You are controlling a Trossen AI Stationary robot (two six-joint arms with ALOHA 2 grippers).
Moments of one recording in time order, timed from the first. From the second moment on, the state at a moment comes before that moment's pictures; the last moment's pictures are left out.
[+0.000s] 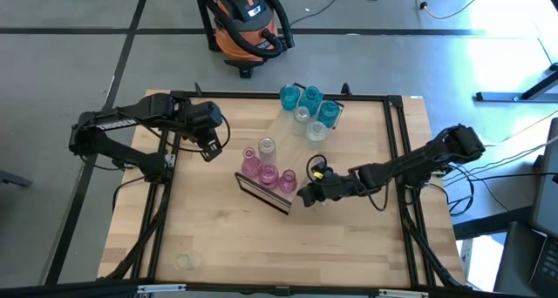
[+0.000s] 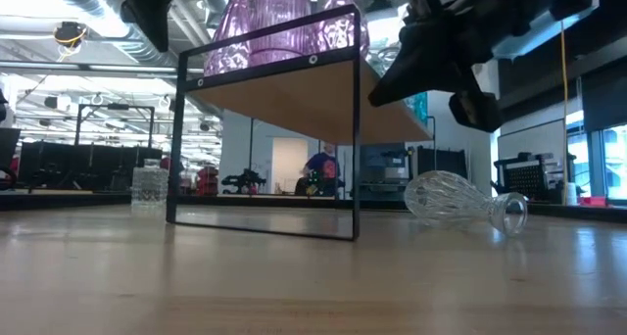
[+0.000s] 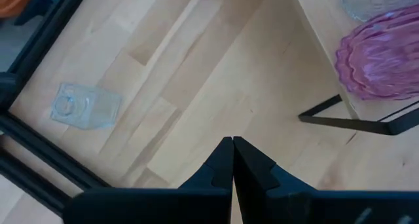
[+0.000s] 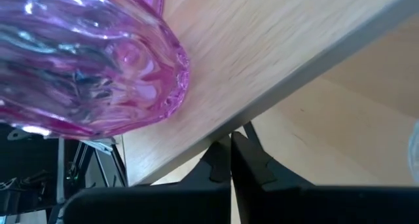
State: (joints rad) left arm 0.17 1.21 1.36 -1.38 -0.18 -0.44; right arm 0.29 1.51 0.82 0.06 0.24 1.30
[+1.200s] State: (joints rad) left arm 0.18 1.20 1.36 -1.33 -0.27 -0.44; right arm 0.53 1.45 0.82 -0.52 0.40 1.50
